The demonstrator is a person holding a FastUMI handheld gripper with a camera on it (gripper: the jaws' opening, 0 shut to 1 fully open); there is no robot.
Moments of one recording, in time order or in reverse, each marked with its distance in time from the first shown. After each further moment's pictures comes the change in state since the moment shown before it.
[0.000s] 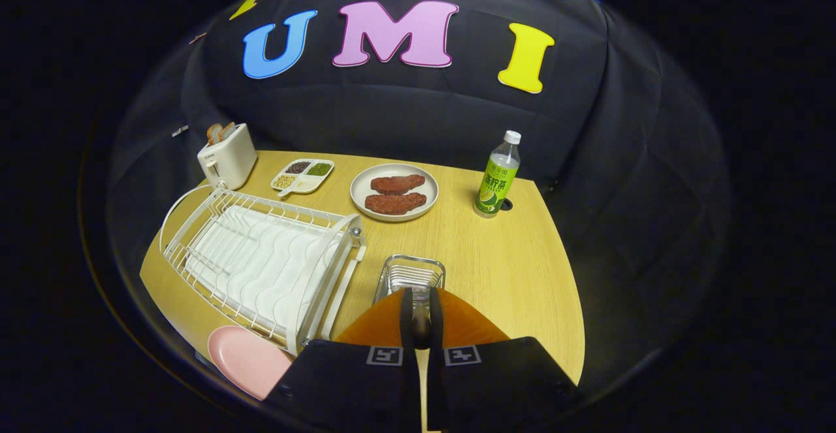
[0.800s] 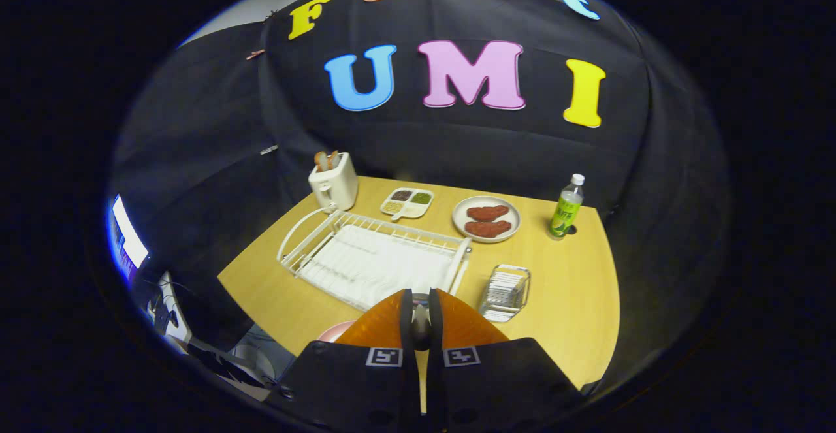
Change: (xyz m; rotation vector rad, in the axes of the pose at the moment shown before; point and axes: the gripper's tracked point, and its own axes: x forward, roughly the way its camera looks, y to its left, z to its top) arm -0.151 0.129 0.016 -0.024 -0.070 0.370
